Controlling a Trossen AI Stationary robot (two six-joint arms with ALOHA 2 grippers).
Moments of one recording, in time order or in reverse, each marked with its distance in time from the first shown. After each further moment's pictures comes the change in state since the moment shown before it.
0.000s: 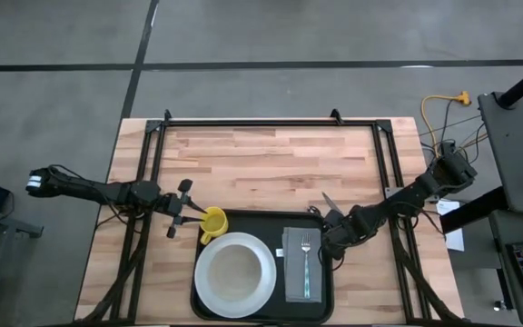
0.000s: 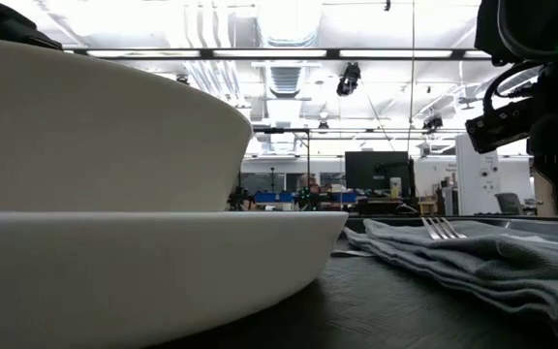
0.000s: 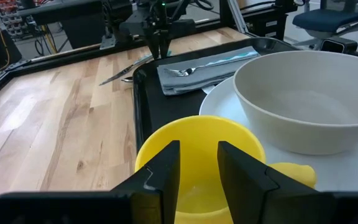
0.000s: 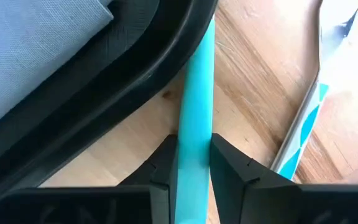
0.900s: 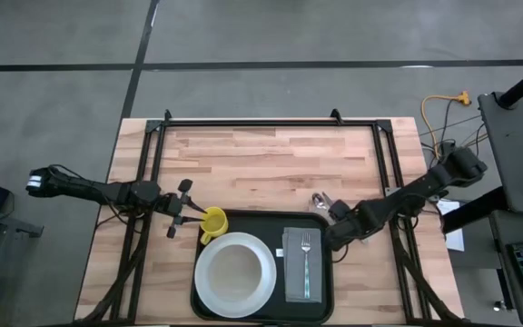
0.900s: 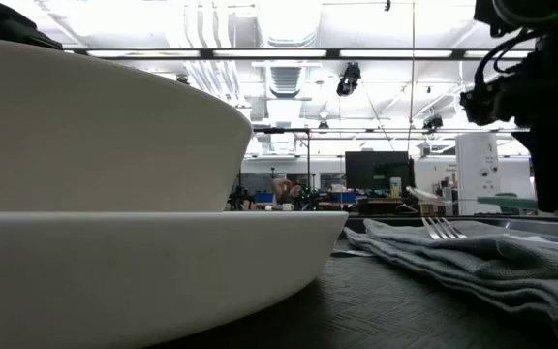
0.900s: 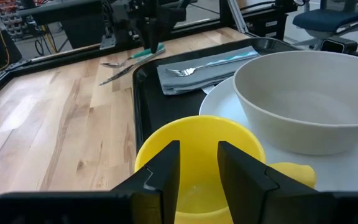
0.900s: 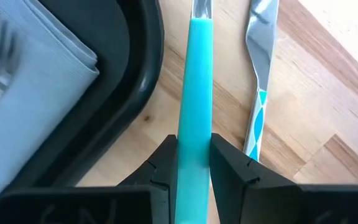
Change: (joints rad) left arm 0.000 0.000 0.000 0.000 0.000 0.000; right arm -0.027 -0.122 0.020 -0.097 0.086 0.146
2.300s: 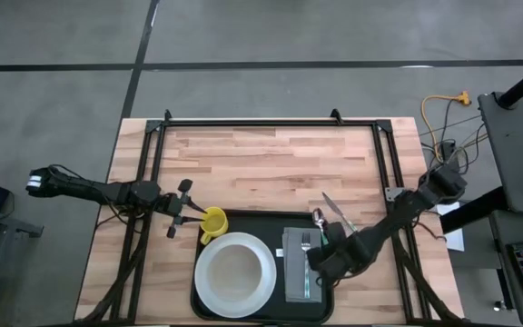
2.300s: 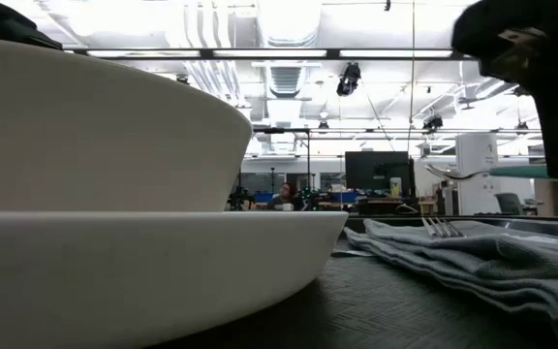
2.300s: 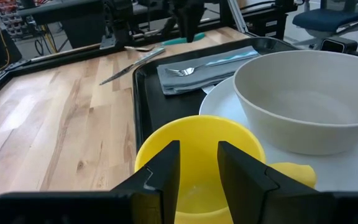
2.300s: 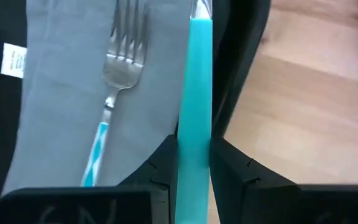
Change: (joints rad) left arm 0.000 0.000 0.000 0.000 0.000 0.000; right arm 0.196 0.263 0.357 -0.073 0.039 0.635
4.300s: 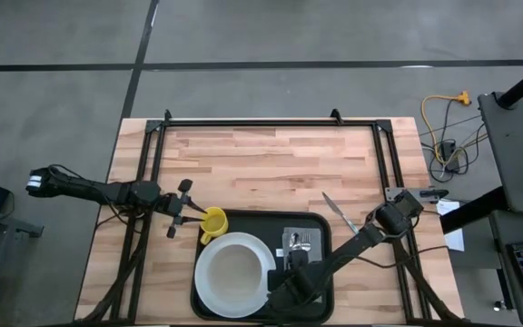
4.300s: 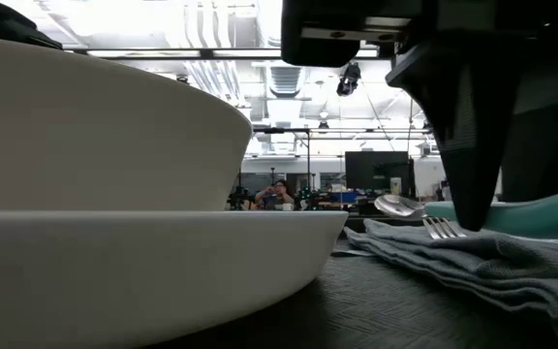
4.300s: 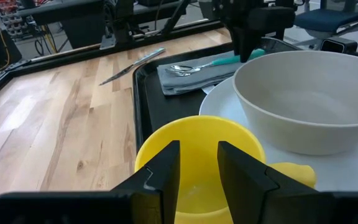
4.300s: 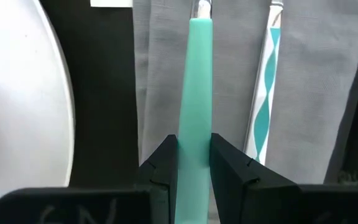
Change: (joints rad) left arm 0.000 0.000 0.000 0.000 0.000 0.000; right arm -0.031 0.596 0.780 -0.260 -0.101 0.227
